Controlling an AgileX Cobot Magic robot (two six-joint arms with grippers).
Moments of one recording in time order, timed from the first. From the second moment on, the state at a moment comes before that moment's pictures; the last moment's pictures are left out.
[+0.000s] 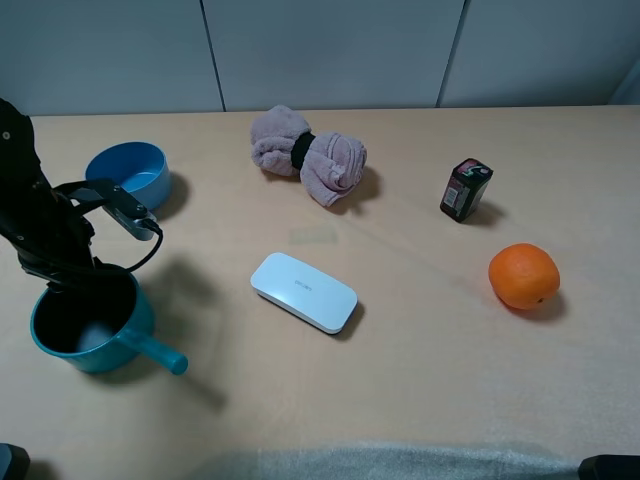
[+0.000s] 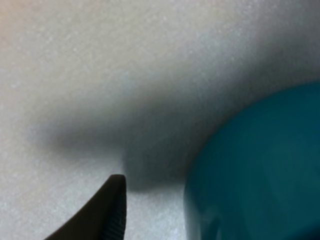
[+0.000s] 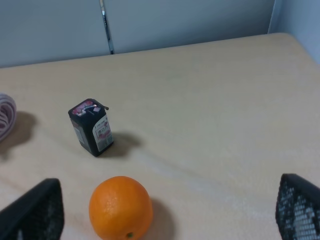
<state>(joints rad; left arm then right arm) -0.15 1.77 -0.68 0.09 0.51 0.48 -0.06 -0.01 -0.50 0.02 1.01 0.00</state>
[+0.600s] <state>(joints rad) -0.15 1.77 -0.68 0.09 0.51 0.46 -0.06 -0.01 -0.50 0.02 1.01 0.00</state>
